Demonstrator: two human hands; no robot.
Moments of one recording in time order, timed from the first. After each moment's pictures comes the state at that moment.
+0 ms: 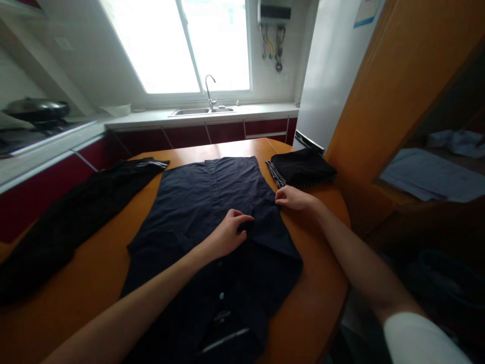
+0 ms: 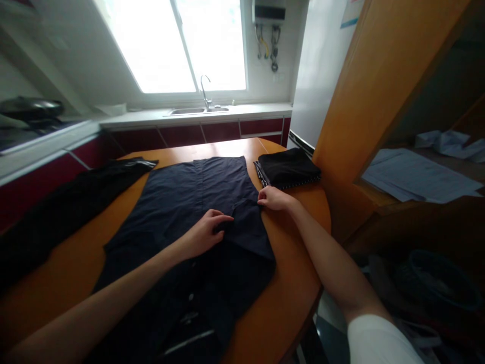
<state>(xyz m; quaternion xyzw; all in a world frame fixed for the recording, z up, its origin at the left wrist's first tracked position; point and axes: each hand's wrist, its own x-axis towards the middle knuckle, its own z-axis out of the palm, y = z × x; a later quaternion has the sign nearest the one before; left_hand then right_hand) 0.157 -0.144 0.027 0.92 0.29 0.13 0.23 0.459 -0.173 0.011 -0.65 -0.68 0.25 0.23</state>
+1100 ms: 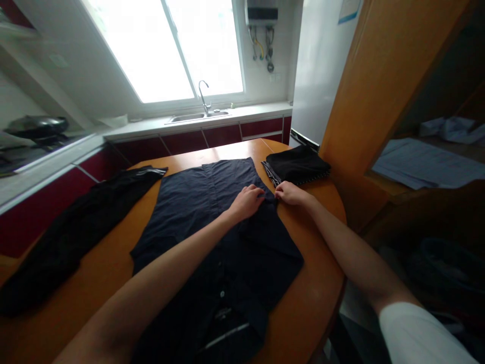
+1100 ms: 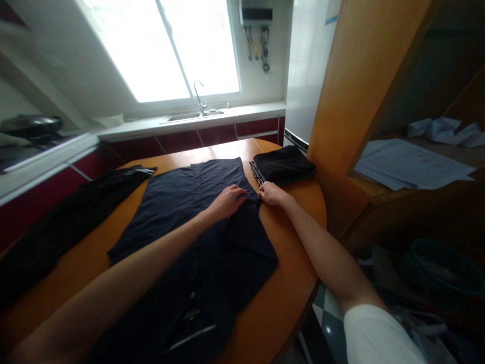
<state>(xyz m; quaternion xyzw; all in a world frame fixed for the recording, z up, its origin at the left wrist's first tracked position) 0.257 -0.103 0.033 0.96 0.23 0.13 0.10 0.458 -0.171 0.012 -0.74 -0.61 0.19 0.21</state>
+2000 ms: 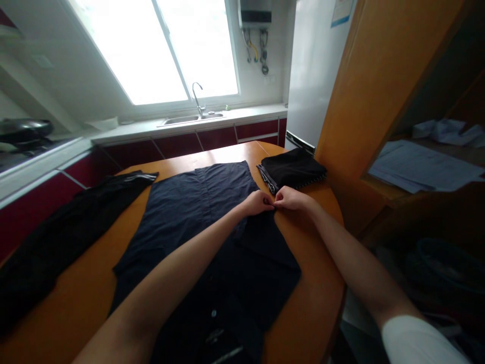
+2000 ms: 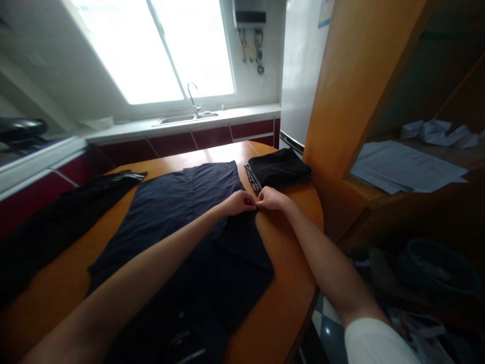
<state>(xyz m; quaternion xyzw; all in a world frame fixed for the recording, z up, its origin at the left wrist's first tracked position) 0.315 -0.067 0.005 0.94 0.16 0.05 0.28 0.467 -0.180 0.018 -0.74 -0.59 0.27 0.20</state>
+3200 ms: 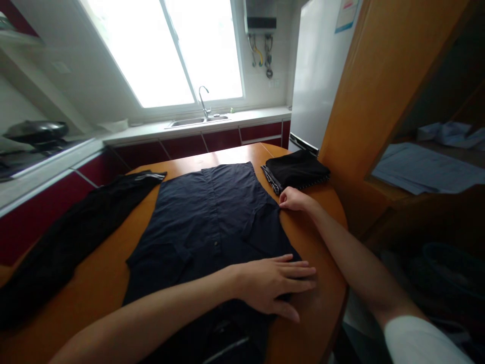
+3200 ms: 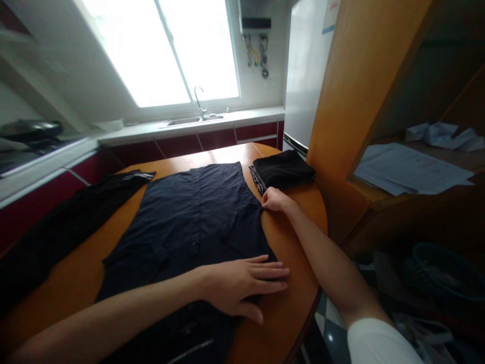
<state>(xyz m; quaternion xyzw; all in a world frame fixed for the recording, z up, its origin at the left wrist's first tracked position) 0.201 -0.230 0.045 0.94 -0.21 -0.03 0.25 0.458 -0.183 0.020 -0.77 -0.56 0.23 0.19</state>
